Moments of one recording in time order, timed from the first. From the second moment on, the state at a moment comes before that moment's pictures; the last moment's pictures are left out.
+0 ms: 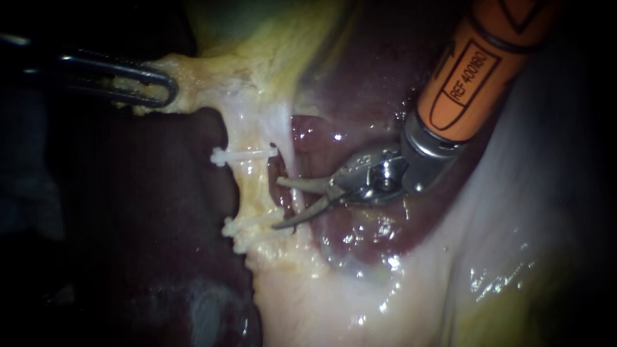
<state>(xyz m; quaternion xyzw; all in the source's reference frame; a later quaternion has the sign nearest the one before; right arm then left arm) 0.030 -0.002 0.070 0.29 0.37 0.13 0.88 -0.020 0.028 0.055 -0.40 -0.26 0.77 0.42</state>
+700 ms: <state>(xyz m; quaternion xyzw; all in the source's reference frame) 0.033 -0.002 0.071 0.37 0.41 0.15 0.82 -0.020 0.028 0.055 -0.40 -0.26 0.77 0.42</state>
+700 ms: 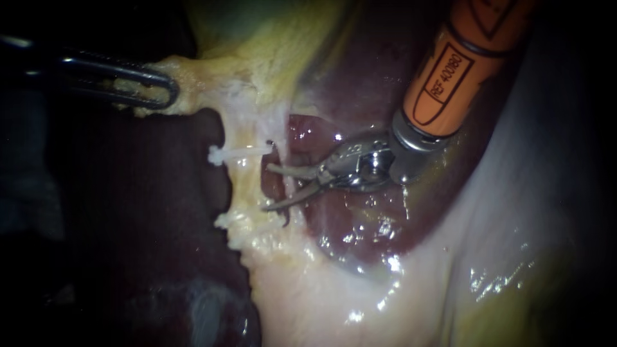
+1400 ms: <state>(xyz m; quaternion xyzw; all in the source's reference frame) 0.036 -0.003 0.072 0.40 0.44 0.18 0.79 -0.020 0.028 0.055 -0.40 -0.26 0.77 0.42</state>
